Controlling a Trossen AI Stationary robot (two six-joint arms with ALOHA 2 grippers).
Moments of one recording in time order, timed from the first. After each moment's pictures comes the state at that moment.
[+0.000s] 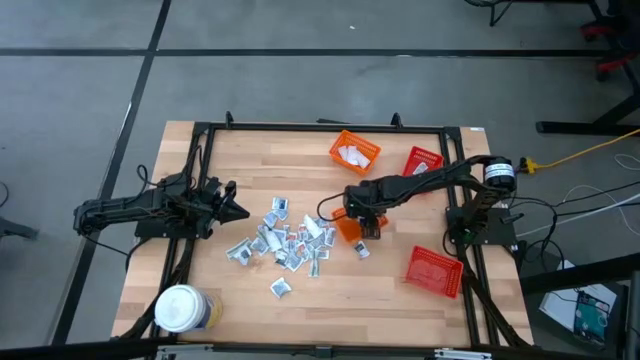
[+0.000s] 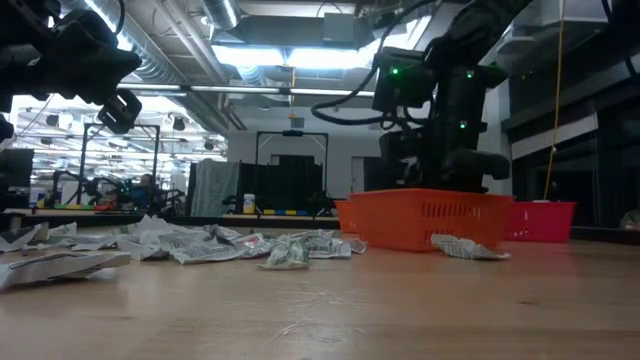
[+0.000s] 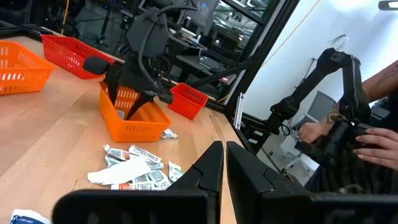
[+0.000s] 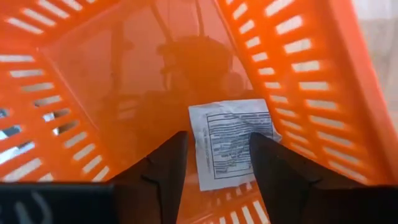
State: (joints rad) left arm 0.16 0.00 0.04 -0.02 0.38 -0.48; right arm -0.07 1.76 1.01 -0.58 0.05 -0.07
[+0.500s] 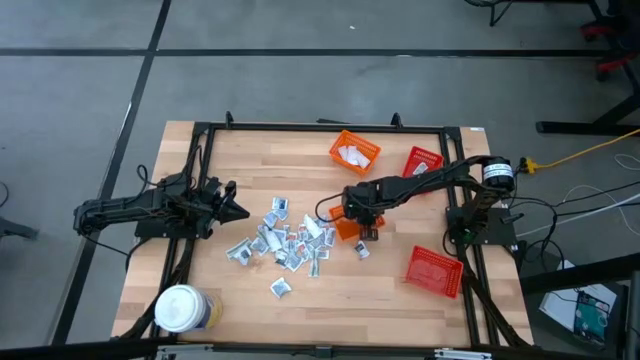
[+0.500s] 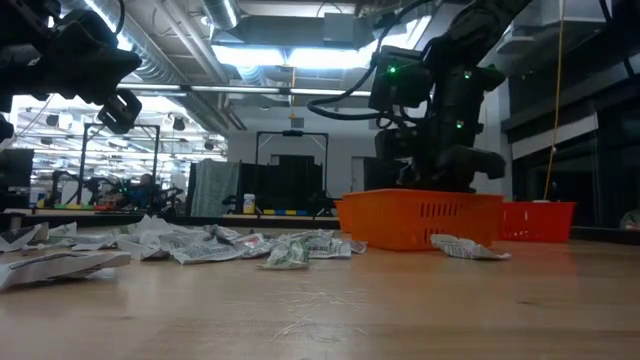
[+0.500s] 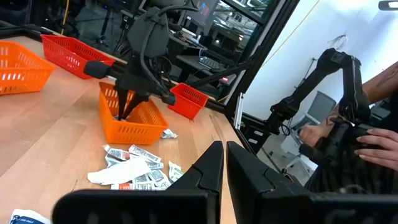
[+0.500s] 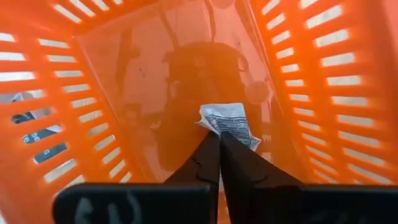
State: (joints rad) left arm 0.16 0.00 0.04 -0.02 0.38 -0.48; right arm -0.07 1.77 1.01 -0.53 0.02 -0.08
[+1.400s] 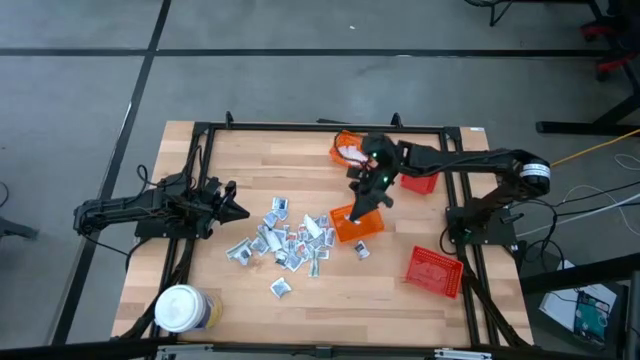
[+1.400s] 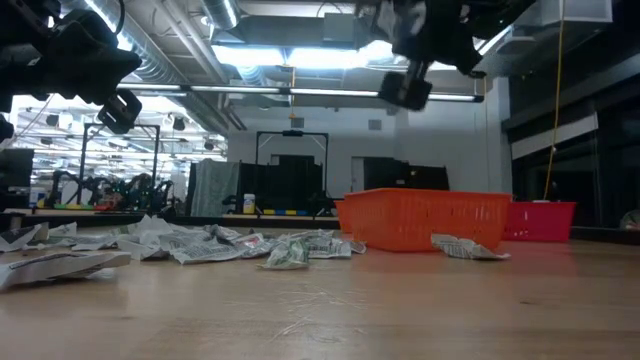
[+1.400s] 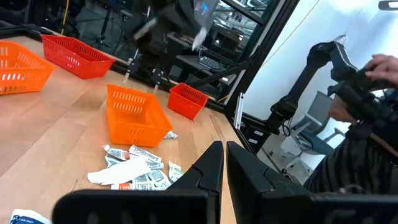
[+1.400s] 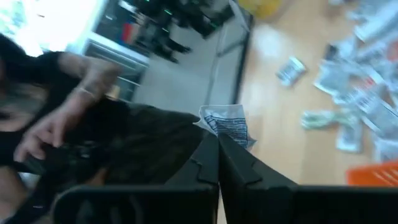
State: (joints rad) left arm 0.16 0.00 0.04 -0.02 0.38 -0.48; right arm -0.28 1.46 1.02 -0.12 -1.12 0.47
